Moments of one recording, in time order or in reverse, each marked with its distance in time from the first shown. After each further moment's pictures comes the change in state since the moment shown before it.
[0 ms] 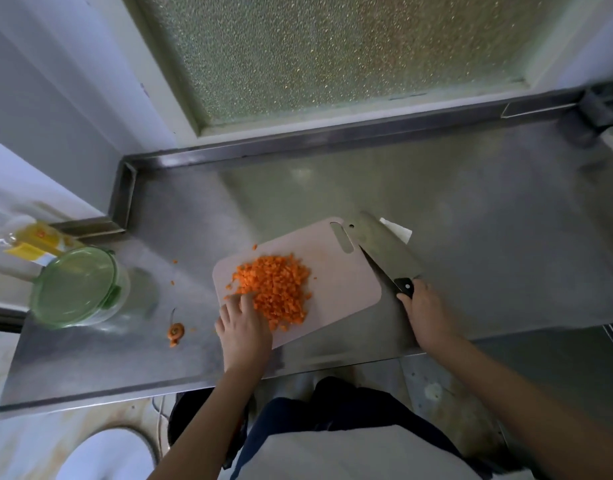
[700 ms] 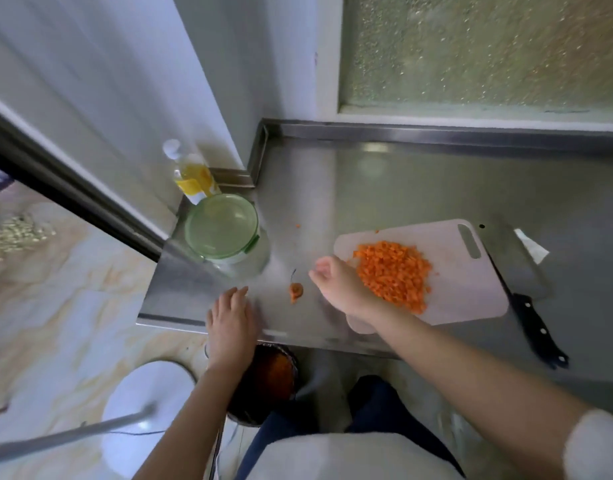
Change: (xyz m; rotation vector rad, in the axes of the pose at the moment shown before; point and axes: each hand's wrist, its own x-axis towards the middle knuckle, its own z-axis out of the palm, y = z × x) left_hand -0.016 -0.195 -0.093 -0.058 0.068 -0.150; right_hand -0.051 -0.327 -0.002 0.604 -0.540 -0.276
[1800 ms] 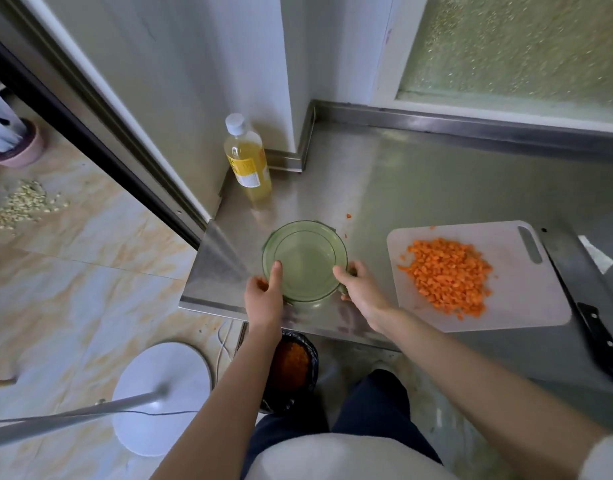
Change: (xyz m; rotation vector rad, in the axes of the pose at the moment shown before) left_hand 0.044 -0.026 -0.004 -0.994 0.034 -0.656; right_hand 0.019 -0.008 0.078 0.433 -0.017 0.285
